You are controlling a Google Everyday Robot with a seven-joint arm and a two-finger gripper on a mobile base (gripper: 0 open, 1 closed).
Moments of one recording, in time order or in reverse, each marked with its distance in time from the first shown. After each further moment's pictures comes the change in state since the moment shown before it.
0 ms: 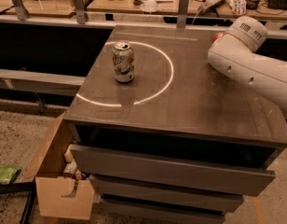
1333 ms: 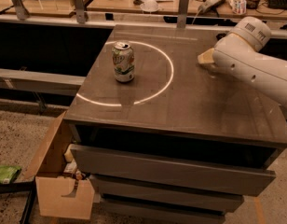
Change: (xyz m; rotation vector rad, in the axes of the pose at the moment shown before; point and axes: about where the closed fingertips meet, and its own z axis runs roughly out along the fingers) arm -0.001 -0.010 0.020 0.001 -0.005 -0.045
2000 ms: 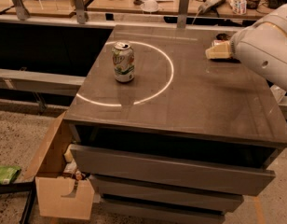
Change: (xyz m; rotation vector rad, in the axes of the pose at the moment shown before) arm -0.009 -0.027 -0.080 -0.049 -0.058 0.031
